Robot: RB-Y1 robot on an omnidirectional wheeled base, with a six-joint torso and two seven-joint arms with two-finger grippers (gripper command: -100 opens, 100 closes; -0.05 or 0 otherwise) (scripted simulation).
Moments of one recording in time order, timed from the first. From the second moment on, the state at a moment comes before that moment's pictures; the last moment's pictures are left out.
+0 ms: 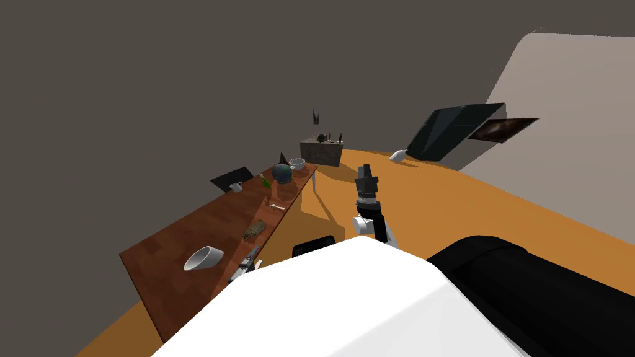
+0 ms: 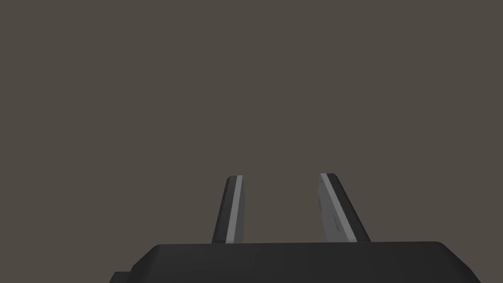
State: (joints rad) left arm 0.85 0.81 -0.27 -1.83 0.16 -0.28 0.34; right arm 0.49 0.02 -0.04 -2.32 0.02 -0.53 0.07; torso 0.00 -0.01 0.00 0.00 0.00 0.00
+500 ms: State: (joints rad) left arm 0.93 0.93 -0.30 -1.70 0.29 -0.24 0.45; right arm 0.49 0.02 -0.04 -2.32 0.02 -0.53 0.07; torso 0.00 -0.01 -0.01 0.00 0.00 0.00
